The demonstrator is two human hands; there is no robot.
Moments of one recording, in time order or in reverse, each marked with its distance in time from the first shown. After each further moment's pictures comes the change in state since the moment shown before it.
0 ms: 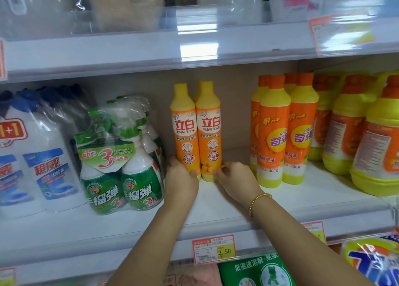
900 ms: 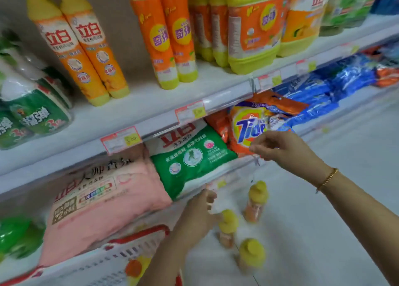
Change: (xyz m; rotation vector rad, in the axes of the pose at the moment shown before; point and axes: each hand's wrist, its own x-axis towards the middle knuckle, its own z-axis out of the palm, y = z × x) left_hand -0.301 -0.067 0.094 -0.044 -1.065 0.039; right_hand -0.282 0.162 -0.141 0.183 0.040 0.258
